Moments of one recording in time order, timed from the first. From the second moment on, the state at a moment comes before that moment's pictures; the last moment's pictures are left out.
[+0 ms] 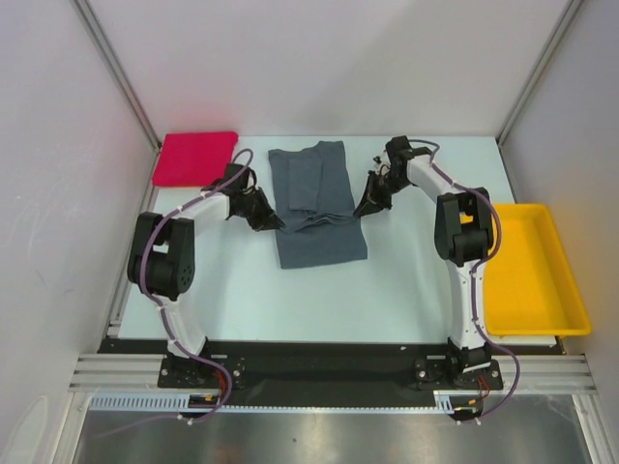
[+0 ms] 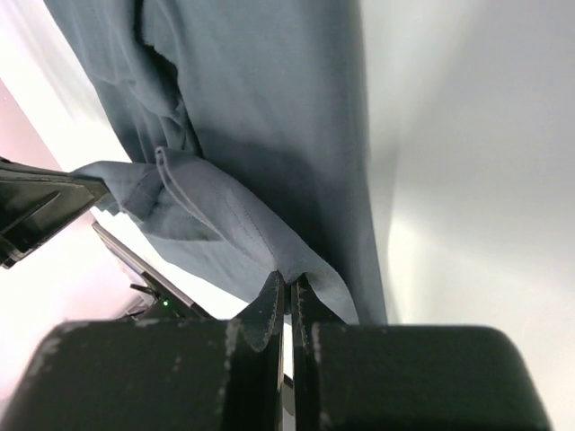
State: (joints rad) left arm -0.21 1.87 1.23 -0.38 0.41 -0.75; right arm 0.23 2.29 1.90 -0.89 -0.64 0.44
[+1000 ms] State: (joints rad) left arm -0.17 2.03 1.40 -0.43 0.41 -0.72; right arm 0.19 2.55 2.24 -0.96 -0.70 0.47
